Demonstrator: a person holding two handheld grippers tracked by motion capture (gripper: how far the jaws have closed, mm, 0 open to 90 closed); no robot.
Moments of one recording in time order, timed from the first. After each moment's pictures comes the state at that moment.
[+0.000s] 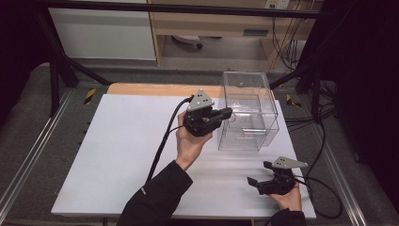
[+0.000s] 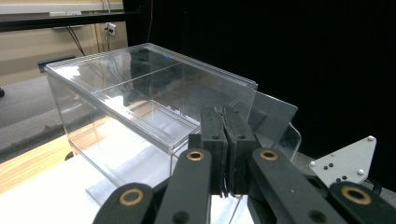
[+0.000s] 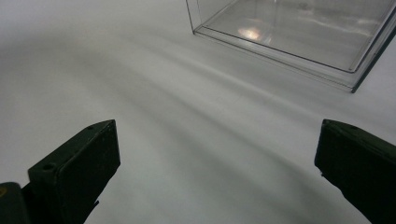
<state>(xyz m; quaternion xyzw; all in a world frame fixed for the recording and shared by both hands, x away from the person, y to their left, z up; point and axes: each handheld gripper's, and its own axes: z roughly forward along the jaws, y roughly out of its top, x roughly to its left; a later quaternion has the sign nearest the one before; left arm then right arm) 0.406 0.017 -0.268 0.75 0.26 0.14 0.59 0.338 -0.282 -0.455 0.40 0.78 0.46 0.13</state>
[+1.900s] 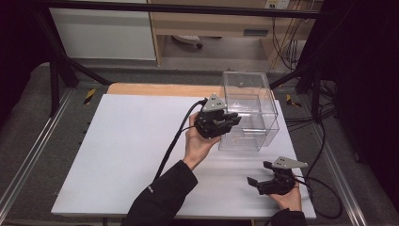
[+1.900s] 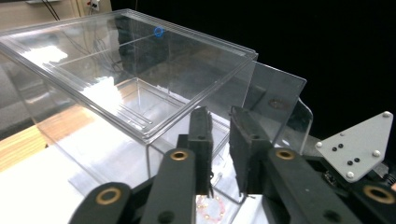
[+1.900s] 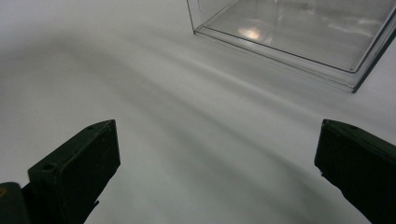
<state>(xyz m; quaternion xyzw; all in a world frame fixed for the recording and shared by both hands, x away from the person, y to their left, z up) 0.417 -0.007 -0.286 0.79 0.25 0.12 0.56 0.338 -0.282 -0.455 0.40 0.78 0.46 0.13</state>
